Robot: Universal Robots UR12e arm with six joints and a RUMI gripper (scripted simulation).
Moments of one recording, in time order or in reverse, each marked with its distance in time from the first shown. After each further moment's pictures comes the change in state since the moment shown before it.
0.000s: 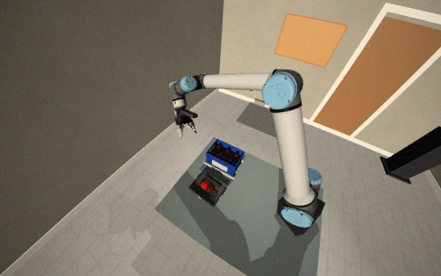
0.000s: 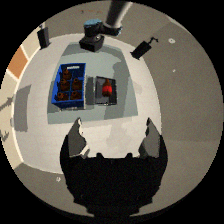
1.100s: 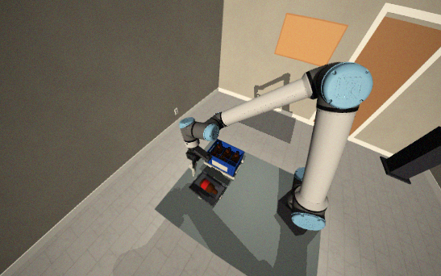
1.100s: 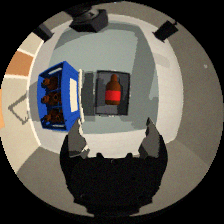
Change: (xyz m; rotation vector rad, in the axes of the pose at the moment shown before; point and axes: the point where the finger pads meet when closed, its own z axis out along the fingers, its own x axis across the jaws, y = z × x) arm 0.017 -0.056 0.234 -0.310 -0.324 0.048
